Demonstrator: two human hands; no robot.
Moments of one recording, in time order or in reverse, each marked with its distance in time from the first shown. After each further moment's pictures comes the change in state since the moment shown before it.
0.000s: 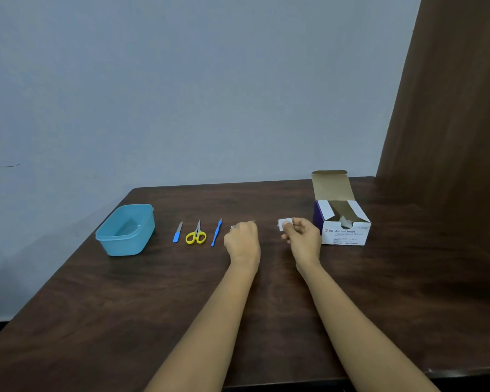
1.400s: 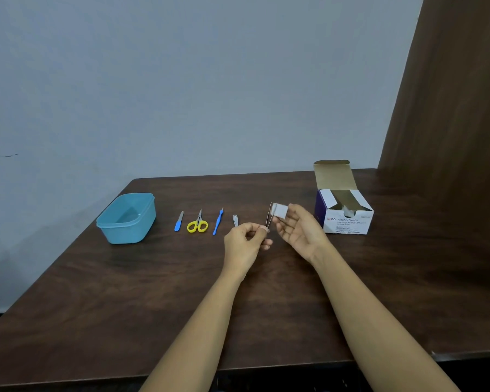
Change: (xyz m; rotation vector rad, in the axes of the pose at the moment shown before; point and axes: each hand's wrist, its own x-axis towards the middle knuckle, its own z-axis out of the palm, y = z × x) left_hand -0.049 -0.024 0.003 -1.453 -0.094 -0.117; right_hand -0.011 -0.032 -0.008 0.609 -0.363 0.508
